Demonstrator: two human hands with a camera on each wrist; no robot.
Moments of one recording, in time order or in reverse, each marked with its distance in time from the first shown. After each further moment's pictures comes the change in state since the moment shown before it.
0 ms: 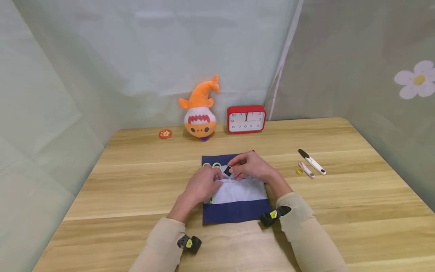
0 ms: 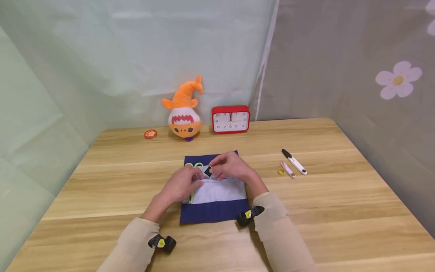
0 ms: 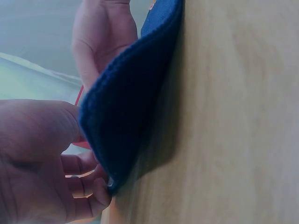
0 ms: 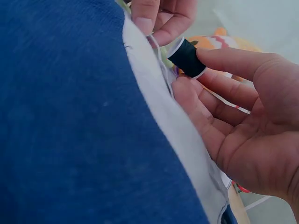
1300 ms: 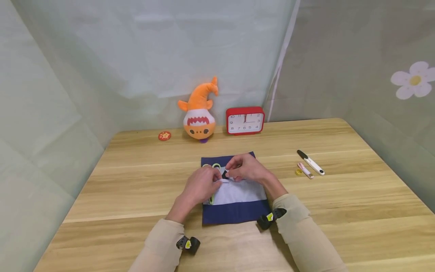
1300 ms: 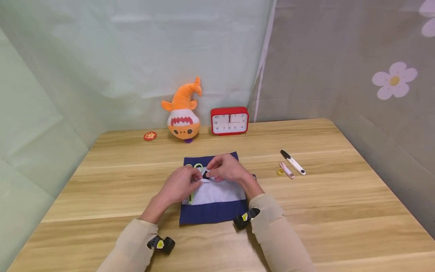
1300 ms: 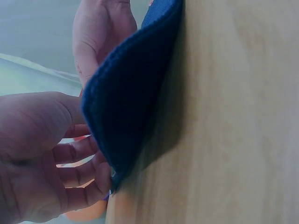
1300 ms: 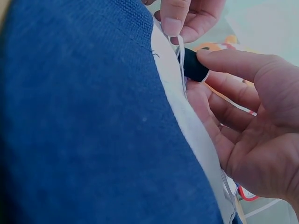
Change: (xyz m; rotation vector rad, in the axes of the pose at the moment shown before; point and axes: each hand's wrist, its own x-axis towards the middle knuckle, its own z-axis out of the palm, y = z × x) left_hand -0.003 0.003 -0.003 0.012 0.069 0.024; right_hand 0.002 0.001 0.009 -0.082 0.031 -0.064
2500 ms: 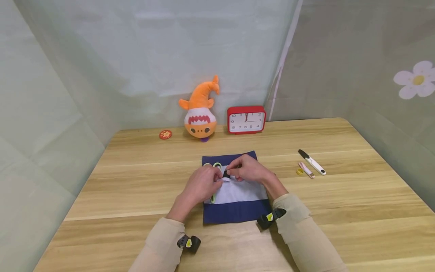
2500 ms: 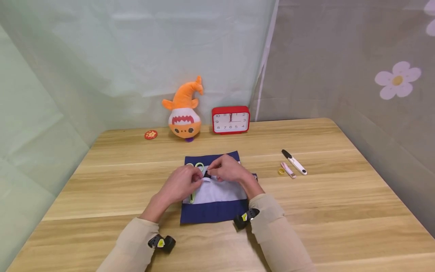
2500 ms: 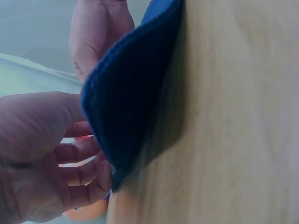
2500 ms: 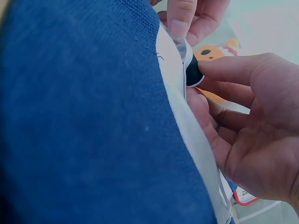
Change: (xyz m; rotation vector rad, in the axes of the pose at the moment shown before) left_hand 0.001 -0.002 -0.001 0.018 0.004 0.035; right_hand 0.000 -0.004 0.002 -0.180 -0.026 -0.003
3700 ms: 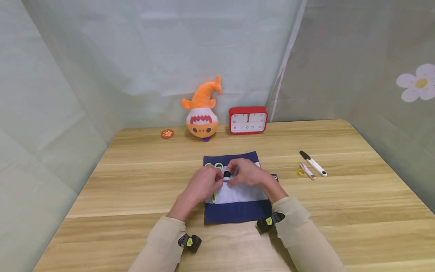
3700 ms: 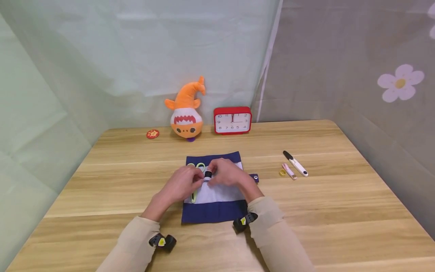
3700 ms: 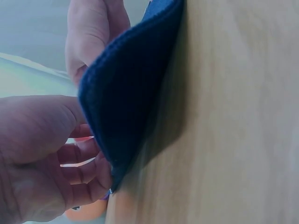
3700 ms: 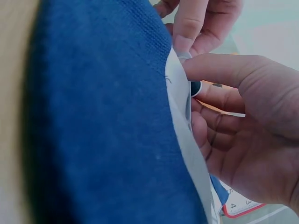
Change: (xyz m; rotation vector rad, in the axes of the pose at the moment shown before) left_hand 0.000 -0.001 0.001 -0.023 -0.043 -0.003; right_hand -0.002 -0.010 0.007 -0.240 -0.041 -0.024
